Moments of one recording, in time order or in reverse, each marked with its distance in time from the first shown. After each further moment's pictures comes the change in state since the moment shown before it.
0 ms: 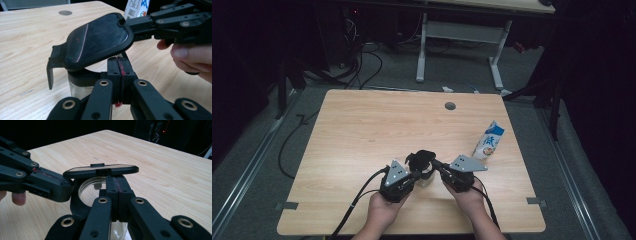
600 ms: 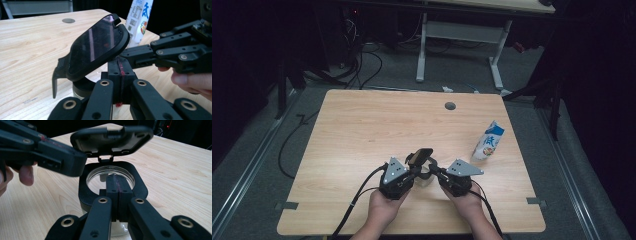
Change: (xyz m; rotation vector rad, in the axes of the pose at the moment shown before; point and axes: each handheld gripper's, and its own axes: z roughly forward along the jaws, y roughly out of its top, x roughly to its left) left arm 0.004 0.008 -0.002 -0.049 0.011 -0.016; right arm 0.008 -0.011 0.003 0.030 0.017 -0.001
